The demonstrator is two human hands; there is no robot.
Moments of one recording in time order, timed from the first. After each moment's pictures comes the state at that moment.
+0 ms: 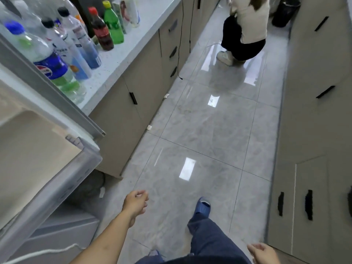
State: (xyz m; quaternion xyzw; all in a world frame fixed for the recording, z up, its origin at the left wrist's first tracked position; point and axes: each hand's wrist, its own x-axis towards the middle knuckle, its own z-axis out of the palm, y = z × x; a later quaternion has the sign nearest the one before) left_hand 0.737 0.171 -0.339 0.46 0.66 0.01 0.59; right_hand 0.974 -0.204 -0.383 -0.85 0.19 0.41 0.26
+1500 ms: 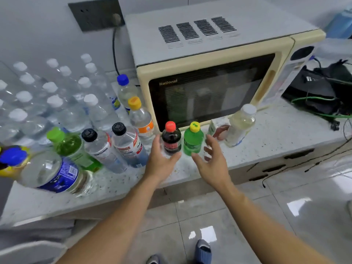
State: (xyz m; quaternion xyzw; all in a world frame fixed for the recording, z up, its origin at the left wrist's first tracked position) left_hand 1.046 0.721 -0.189 0.42 0.71 0.43 0.38; right_hand 1.222 0.750 -0.201 -0.55 -0.60 0.46 0.37
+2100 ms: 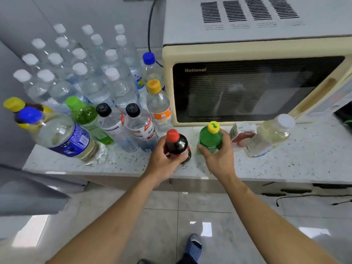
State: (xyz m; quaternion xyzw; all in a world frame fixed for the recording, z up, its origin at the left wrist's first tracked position) left_hand 1.053 0.701 -0.193 0.33 0.73 0.46 0.37; right_hand 1.207 0.802 -0.223 -0.48 -0.65 0.46 0.37
